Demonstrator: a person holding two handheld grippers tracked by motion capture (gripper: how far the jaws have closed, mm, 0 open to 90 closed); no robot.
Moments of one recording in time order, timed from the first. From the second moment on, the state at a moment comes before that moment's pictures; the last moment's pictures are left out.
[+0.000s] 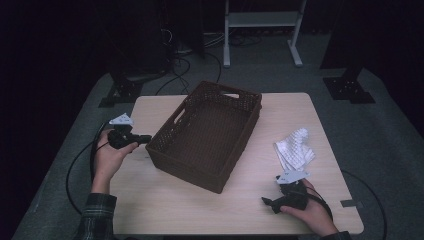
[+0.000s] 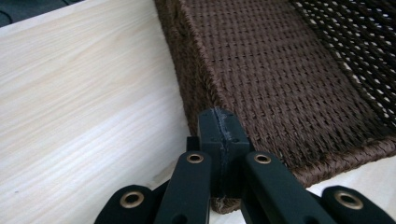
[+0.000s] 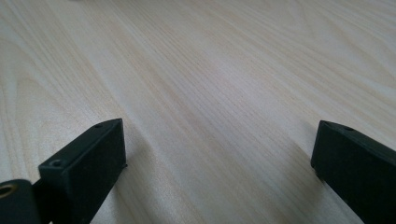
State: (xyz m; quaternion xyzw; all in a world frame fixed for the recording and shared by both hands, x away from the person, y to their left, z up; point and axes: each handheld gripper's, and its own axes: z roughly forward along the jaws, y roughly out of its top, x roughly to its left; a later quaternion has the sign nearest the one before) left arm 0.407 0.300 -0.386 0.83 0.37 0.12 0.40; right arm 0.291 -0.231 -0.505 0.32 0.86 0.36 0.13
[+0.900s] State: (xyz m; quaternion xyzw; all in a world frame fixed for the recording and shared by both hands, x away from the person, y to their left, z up) left arm 0.382 0.266 -0.387 0.84 0.31 0.09 0.43; right arm 0.292 -0.231 -0.505 0.32 0.86 0.36 0.13
